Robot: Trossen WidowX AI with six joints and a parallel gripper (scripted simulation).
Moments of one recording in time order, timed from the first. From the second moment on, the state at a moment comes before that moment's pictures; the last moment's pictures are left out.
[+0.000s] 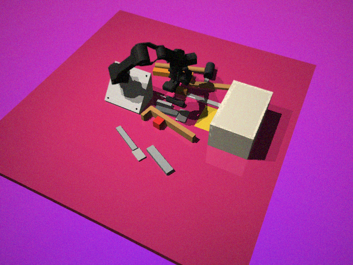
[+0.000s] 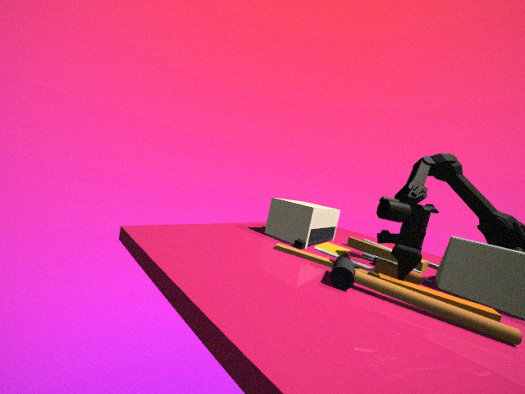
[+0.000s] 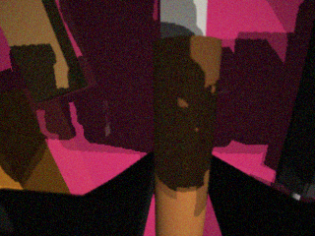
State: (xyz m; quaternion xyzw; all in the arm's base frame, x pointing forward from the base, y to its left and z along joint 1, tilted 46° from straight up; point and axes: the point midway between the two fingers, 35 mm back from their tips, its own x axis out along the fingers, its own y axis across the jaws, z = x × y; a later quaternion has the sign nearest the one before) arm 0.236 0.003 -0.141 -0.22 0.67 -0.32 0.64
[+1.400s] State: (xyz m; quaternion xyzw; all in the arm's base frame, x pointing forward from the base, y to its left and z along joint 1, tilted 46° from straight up) arm 0.234 0.021 -0.155 -0.21 0.66 -0.34 0.64
